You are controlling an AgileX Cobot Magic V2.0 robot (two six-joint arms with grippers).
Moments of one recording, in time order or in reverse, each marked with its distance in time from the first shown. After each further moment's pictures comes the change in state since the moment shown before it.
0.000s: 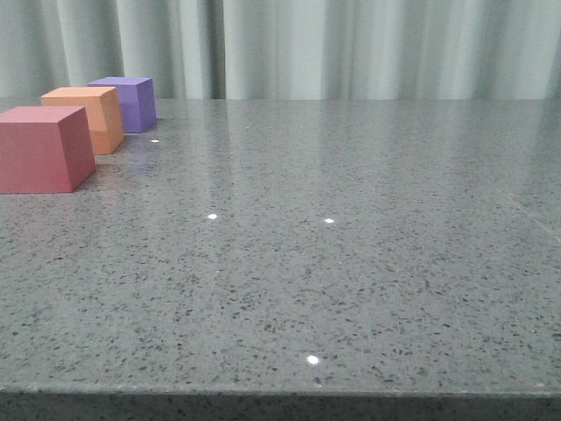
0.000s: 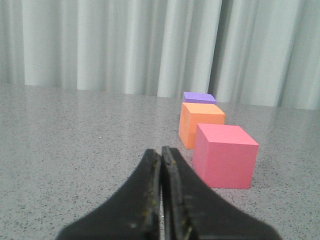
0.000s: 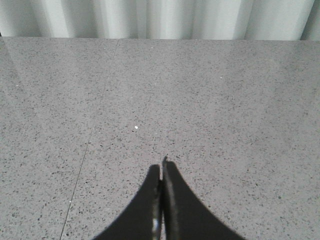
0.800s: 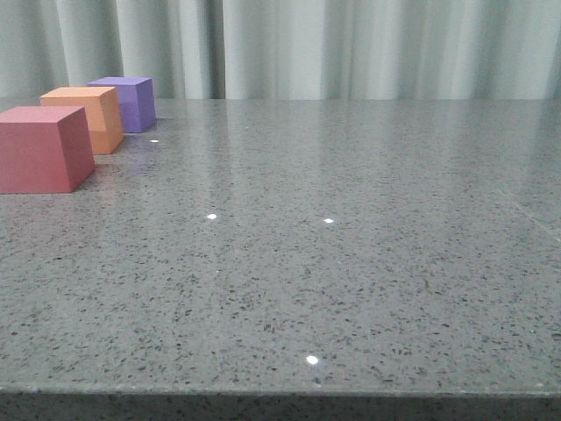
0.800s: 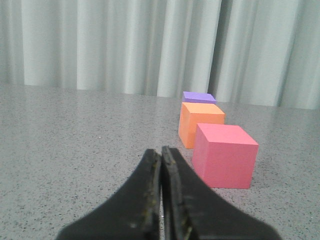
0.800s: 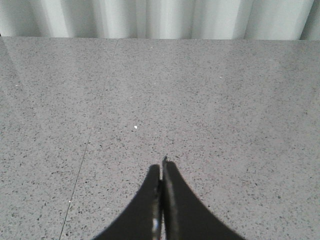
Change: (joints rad) left arm 0.000 0.000 0.000 0.000 0.000 0.000; right arm 0.000 0.000 0.000 0.000 0.000 0.000
